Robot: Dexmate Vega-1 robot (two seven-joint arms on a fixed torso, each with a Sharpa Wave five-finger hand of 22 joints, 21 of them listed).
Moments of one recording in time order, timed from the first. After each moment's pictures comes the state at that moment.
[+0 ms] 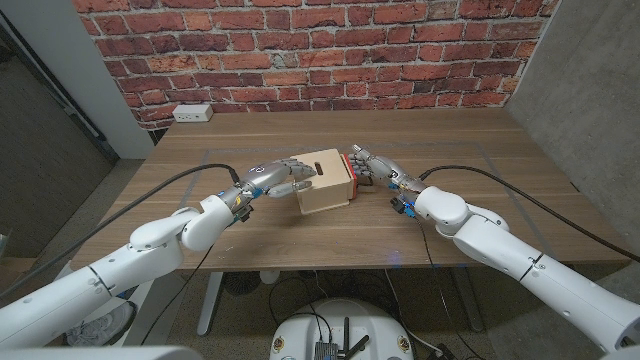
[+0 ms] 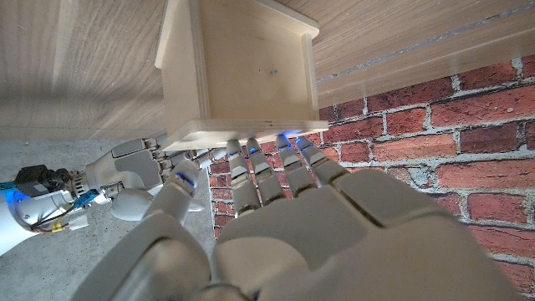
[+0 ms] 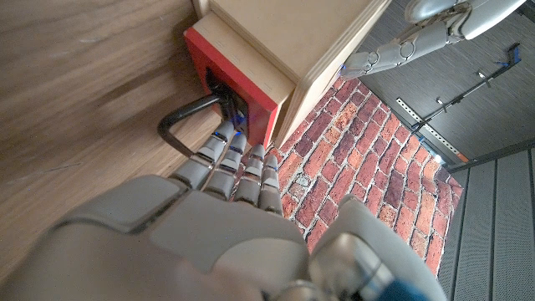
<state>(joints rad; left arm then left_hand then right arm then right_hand) 1.09 1.00 0.45 -1.94 0.55 -0.10 0.19 0.01 0.07 0.77 -0.10 0.17 0.50 -0.12 0.18 0.17 0.38 -0.13 0.19 0.18 0.30 -0.04 0.17 0.16 0.13 -0.04 0.19 0.17 -0.93 -0.73 -0.58 -1.87 0.29 -0.11 -0.05 0.07 0.09 0.22 0.15 0.22 0.16 -0.02 0.18 0.18 0.27 -0.06 0.18 0.18 0.24 -0.04 0.22 0.35 0.27 -0.04 0.31 0.17</state>
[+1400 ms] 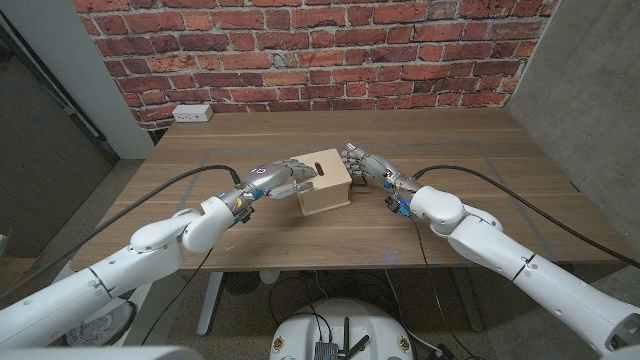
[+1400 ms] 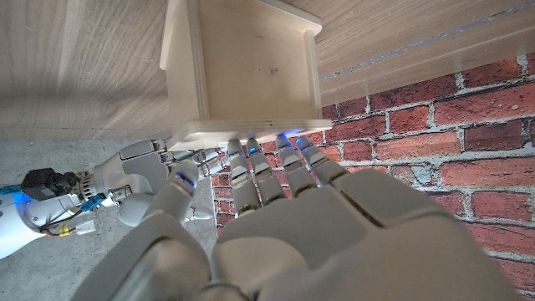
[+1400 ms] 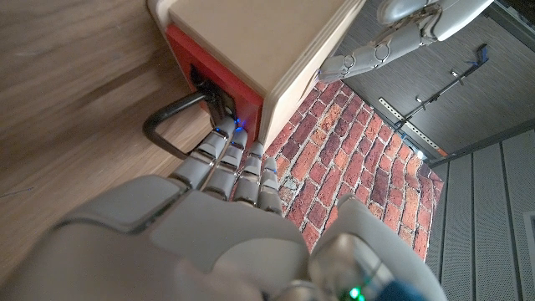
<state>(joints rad) 1.10 1.00 0.45 -1.95 0.56 -0.10 0.20 0.01 0.07 0.77 -0.10 0.17 0.51 -0.11 0.18 0.17 0.38 -0.13 0.19 0.18 0.30 -0.04 0.17 0.16 0.13 -0.04 0.19 0.17 -0.92 -0.70 -0.60 -1.85 0.31 -0.05 0.00 0.07 0.09 0.25 0.13 0.22 0.13 0.00 0.18 0.18 0.31 -0.01 0.20 0.19 0.30 -0.04 0.23 0.33 0.35 -0.04 0.30 0.16</state>
